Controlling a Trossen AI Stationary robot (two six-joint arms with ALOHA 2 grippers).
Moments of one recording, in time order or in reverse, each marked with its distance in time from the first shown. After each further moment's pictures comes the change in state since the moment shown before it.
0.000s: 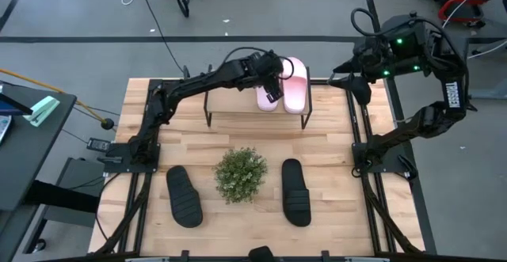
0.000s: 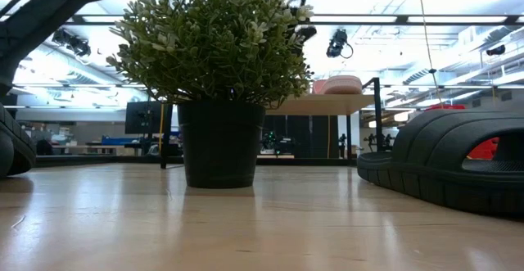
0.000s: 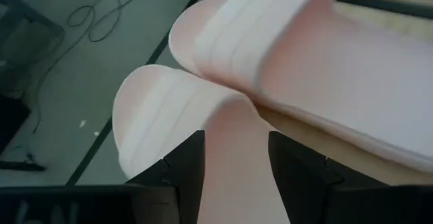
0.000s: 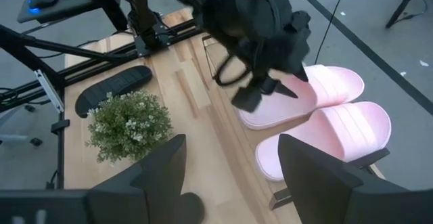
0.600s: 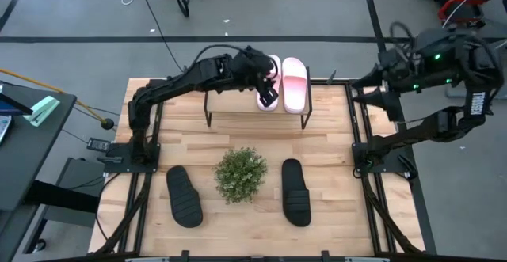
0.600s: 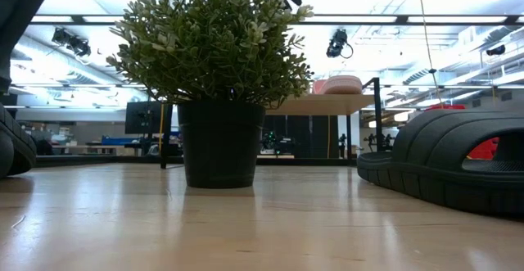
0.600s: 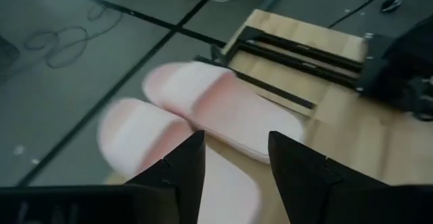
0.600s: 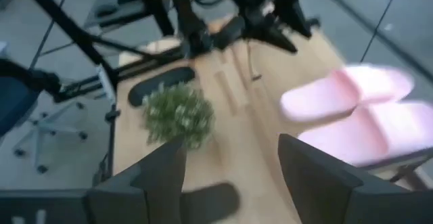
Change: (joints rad) left arm -0.118 -0.232 0.002 -0.074 0.061 -0.196; right arm 0.145 -0.168 -0.104 0.003 -0.034 0.087
